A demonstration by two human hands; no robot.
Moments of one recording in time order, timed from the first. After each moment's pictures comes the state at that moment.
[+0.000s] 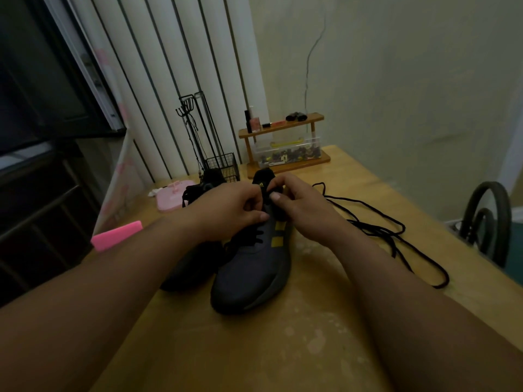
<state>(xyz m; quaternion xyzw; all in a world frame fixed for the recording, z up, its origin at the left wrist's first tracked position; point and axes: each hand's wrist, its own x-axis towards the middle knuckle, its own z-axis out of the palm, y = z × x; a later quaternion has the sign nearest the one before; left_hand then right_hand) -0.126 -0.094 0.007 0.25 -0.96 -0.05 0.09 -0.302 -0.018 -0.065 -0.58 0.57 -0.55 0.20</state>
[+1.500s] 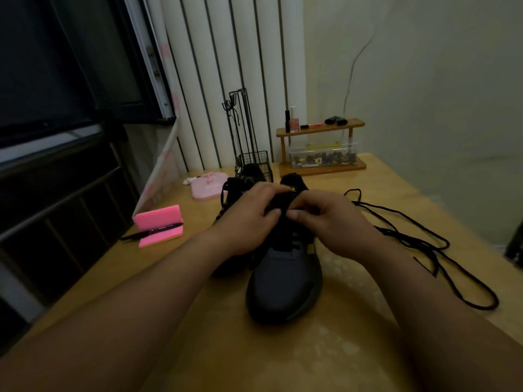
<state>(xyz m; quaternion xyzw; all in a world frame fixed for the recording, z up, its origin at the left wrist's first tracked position) -0.085 -0.094 -0.030 0.29 -0.91 -0.18 0.24 -0.267 0.003 -0.051 -0.65 0.60 -0.45 0.13</state>
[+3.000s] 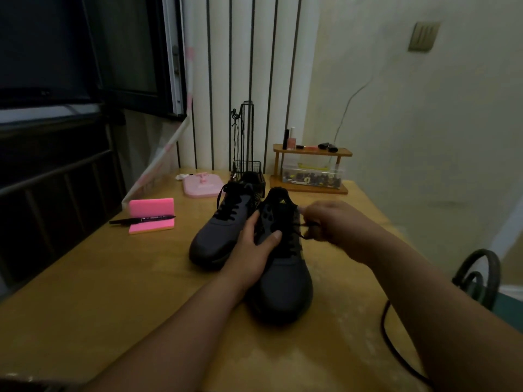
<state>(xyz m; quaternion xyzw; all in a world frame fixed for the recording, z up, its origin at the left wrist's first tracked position) -0.089 -0.053 -0.098 0.34 -0.64 -0.56 0.40 -0.265 0.031 -0.001 -0.52 0.66 -0.42 0.35</state>
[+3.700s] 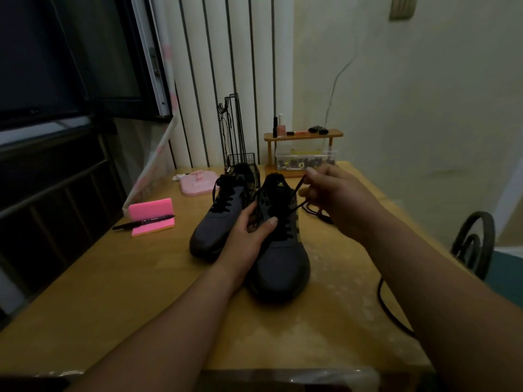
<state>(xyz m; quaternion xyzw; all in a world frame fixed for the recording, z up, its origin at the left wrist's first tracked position) -0.086 -0.049 -0.094 0.34 -0.63 -0.58 0.40 -0.270 0.044 -0.006 -0.47 0.50 -0.63 0.37</state>
